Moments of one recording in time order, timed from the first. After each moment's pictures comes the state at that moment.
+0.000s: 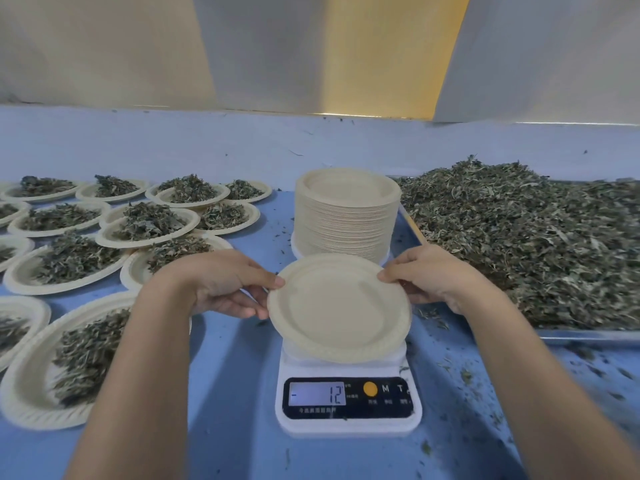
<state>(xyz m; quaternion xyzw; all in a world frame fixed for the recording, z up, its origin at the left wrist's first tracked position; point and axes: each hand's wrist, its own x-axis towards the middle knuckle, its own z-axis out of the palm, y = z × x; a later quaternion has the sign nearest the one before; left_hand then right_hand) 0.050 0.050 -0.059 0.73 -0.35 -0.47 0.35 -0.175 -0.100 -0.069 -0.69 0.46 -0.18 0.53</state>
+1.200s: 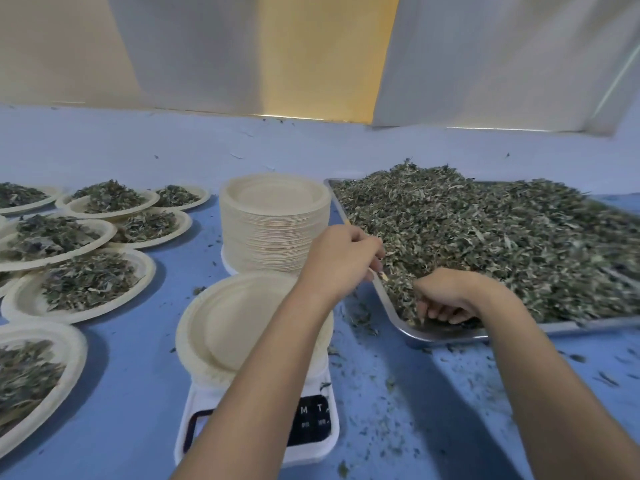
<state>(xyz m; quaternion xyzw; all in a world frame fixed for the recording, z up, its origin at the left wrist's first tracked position) -0.120 -0.063 -0.050 0.63 -0.53 -0.28 0.50 -0.269 -0.181 -0.091 -0.71 0.64 0.02 0.29</state>
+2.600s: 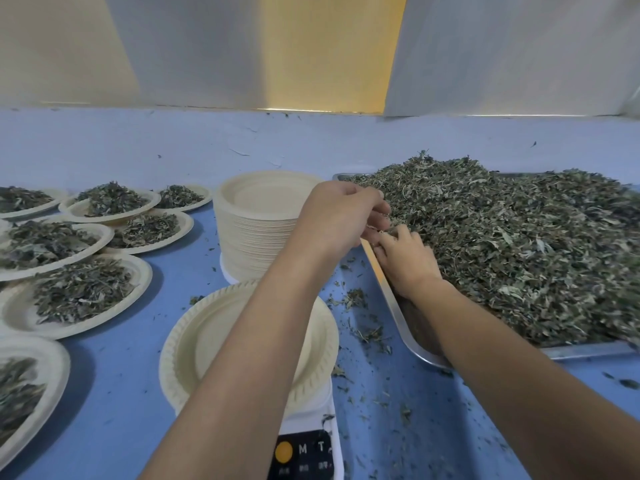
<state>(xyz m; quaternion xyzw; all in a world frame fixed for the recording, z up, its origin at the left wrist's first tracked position) -0.109 -0.075 -0.010 0.60 -0.49 -0.31 0.56 -0.198 -0.237 -0.126 -0.86 0.50 -0.13 -0.05</state>
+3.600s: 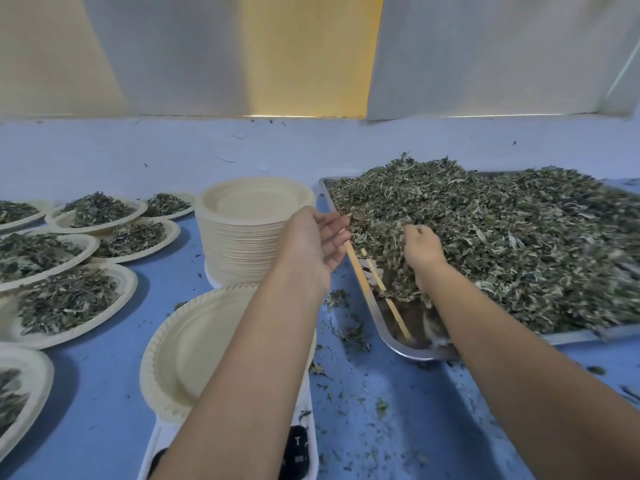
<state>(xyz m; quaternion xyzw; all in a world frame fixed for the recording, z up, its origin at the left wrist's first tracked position) -0.120 -0.092 -0.029 0.50 -0.15 -0.51 0.69 -0.225 -0.235 -0.098 -0.57 0.56 -0.42 0.42</state>
